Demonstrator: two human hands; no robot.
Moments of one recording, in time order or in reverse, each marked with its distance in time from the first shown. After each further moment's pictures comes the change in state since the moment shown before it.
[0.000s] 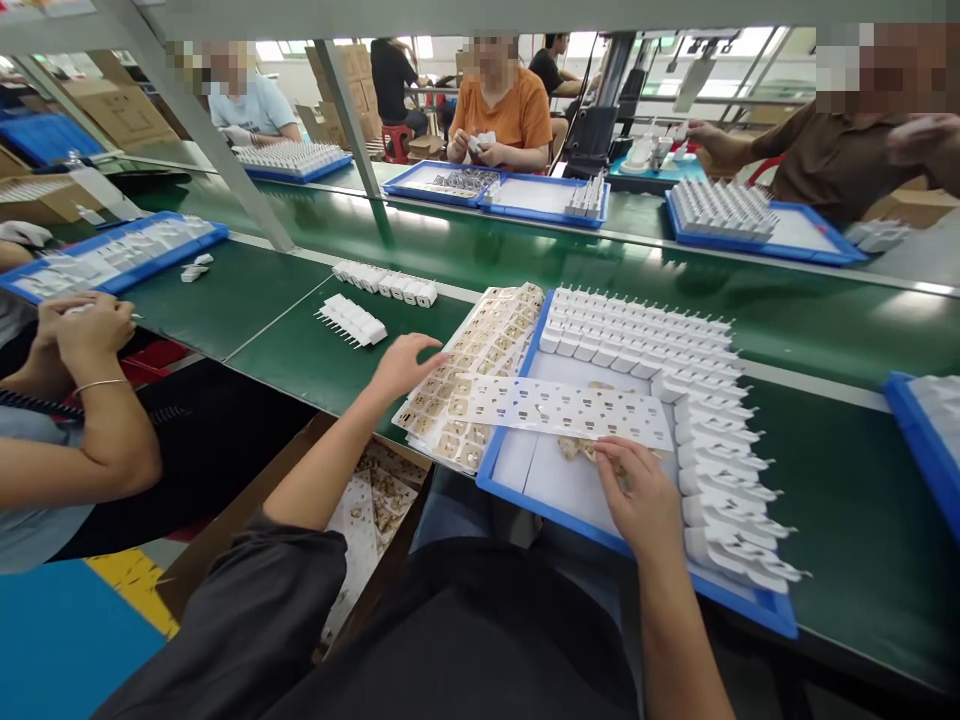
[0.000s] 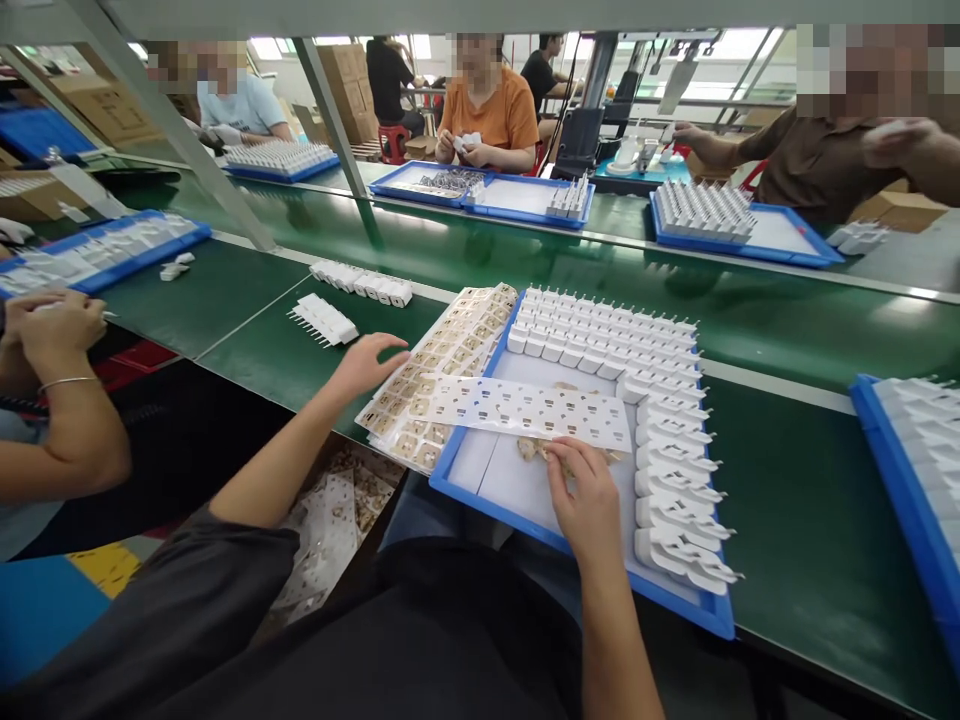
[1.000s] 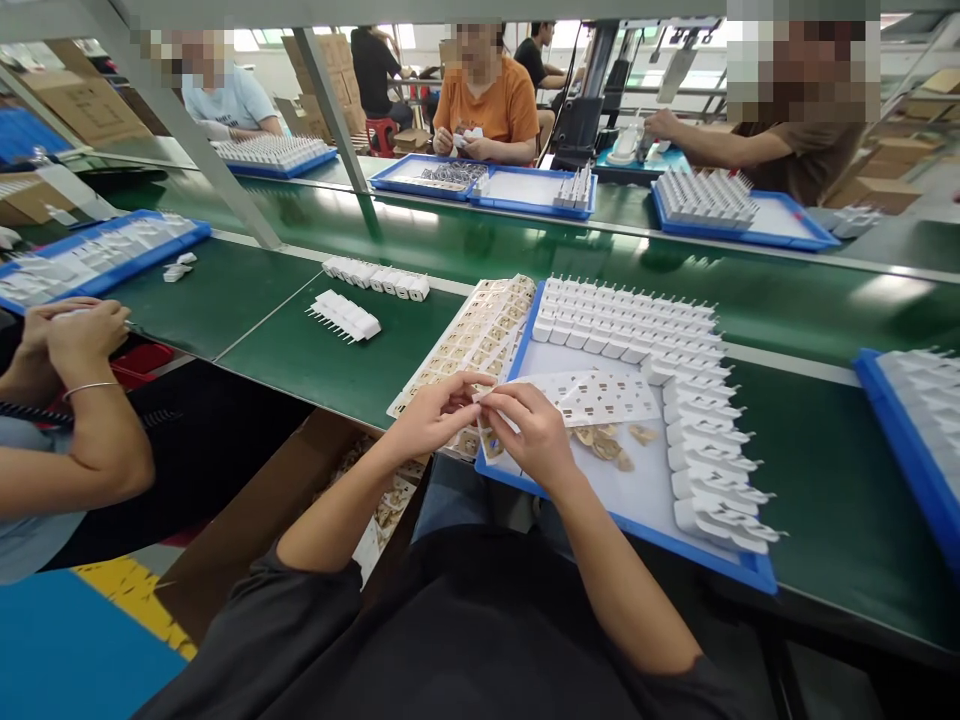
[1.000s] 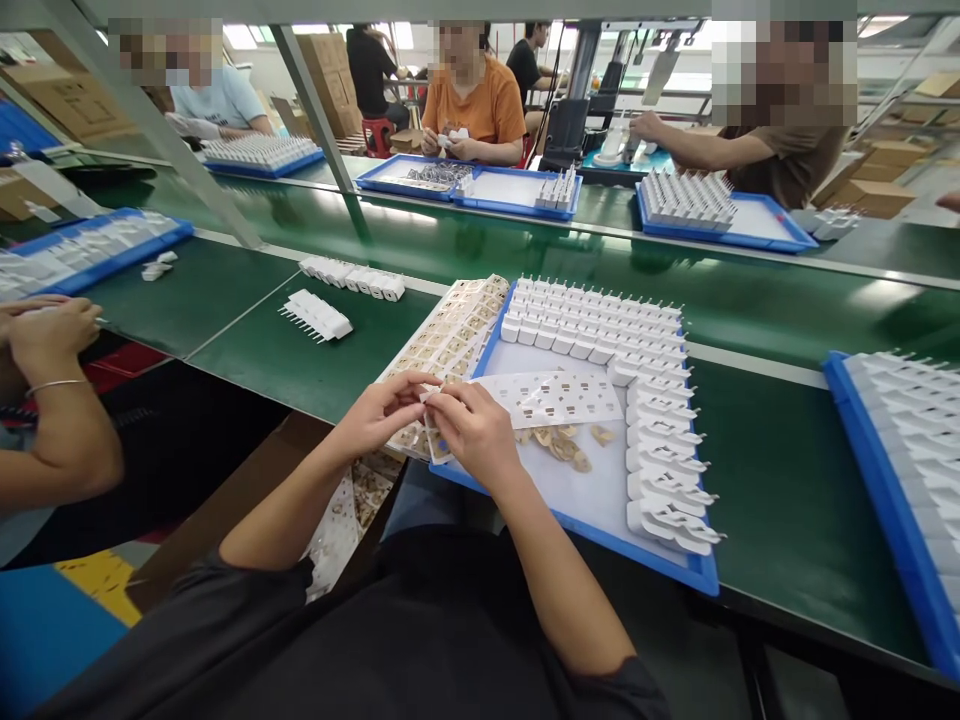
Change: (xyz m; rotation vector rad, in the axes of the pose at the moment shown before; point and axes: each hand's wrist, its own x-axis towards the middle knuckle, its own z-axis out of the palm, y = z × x) left_hand -0.079 0.115 -0.021 -0.757 -0.241 0.191; right_hand 0.058 -0.095 0.061 0.280 -0.133 -0.341
